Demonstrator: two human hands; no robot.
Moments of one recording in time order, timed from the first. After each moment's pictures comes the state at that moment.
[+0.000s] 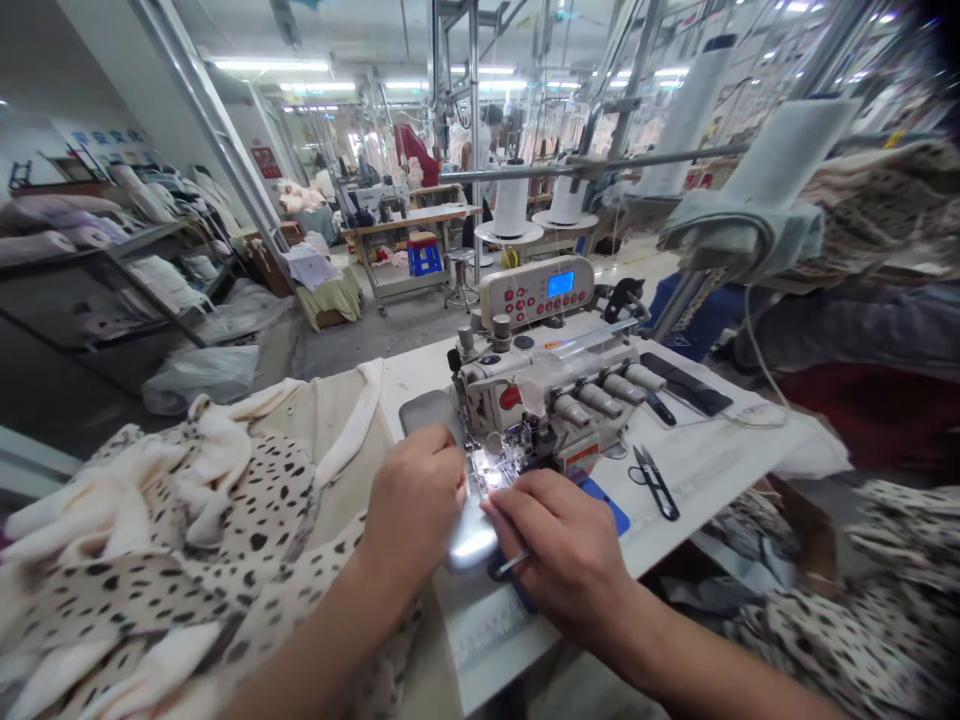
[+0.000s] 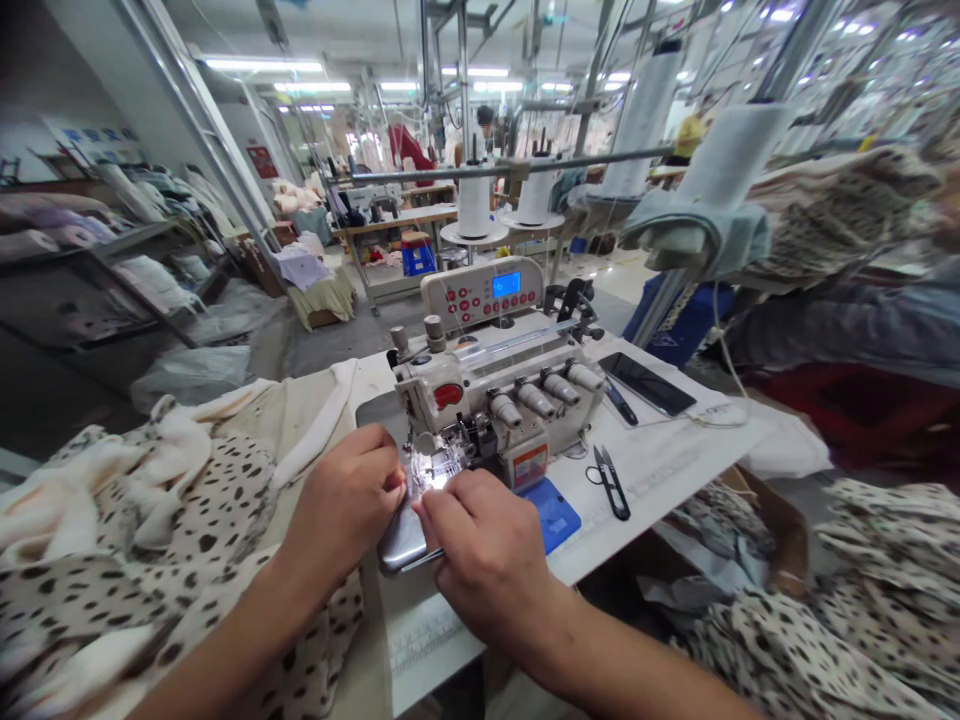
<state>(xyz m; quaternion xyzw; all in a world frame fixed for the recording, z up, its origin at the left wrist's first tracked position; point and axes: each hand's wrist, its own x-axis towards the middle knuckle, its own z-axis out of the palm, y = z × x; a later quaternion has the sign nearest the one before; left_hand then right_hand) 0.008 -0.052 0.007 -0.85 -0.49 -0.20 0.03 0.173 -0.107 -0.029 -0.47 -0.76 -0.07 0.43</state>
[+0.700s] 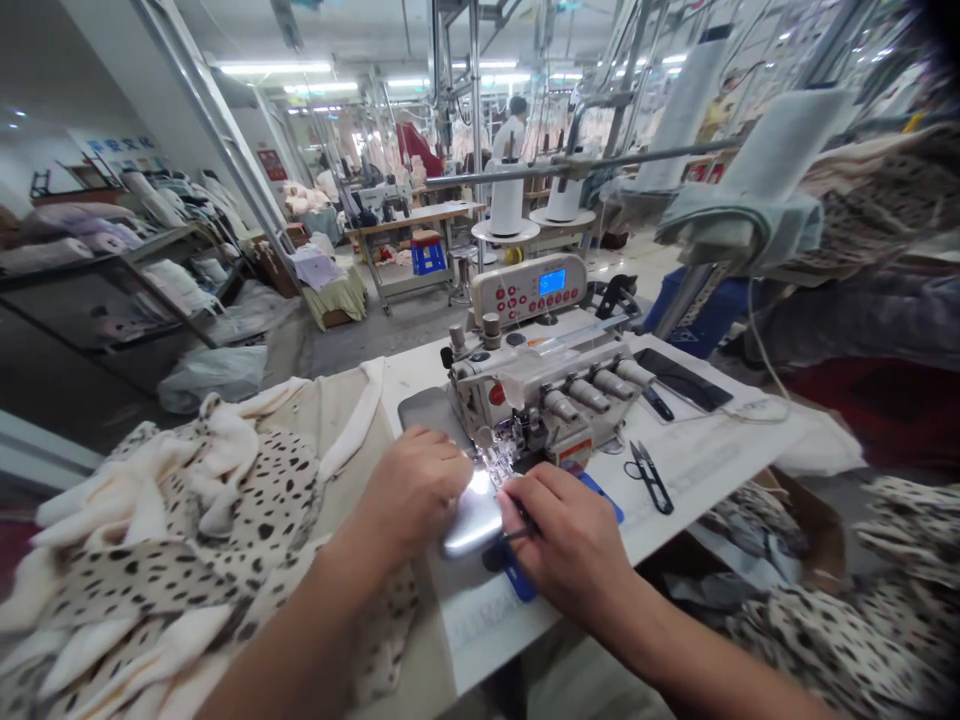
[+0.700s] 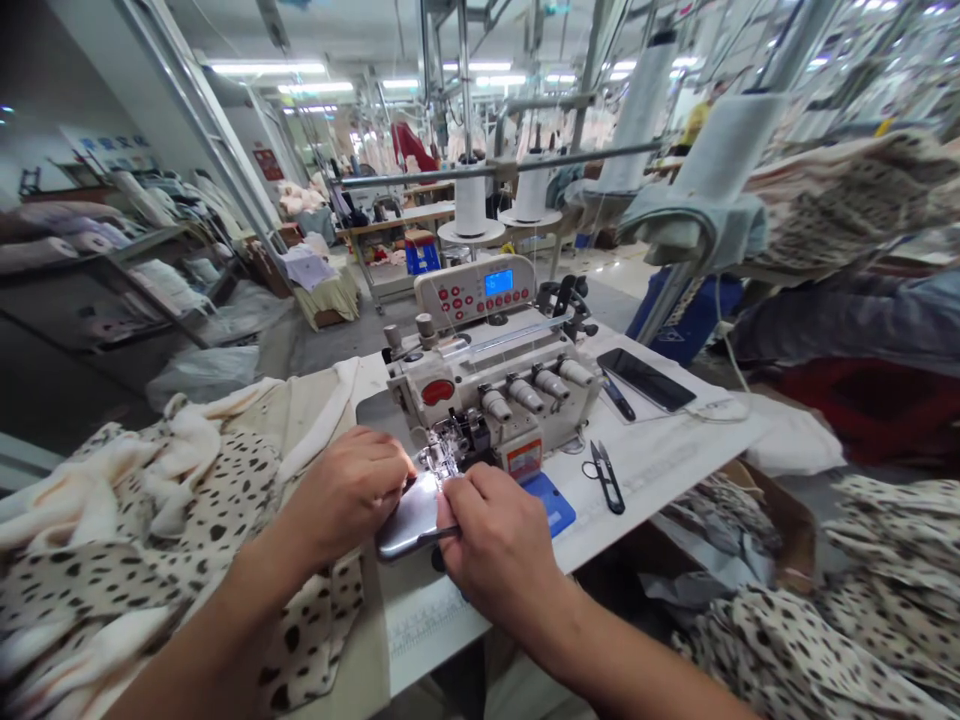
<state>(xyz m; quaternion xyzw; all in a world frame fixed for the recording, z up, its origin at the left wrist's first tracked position) -0.002 -0.042 0.016 -0.94 -0.30 -0.16 0.01 0.186 -0.110 -0.037 -0.51 -0.75 -0.05 0.42</state>
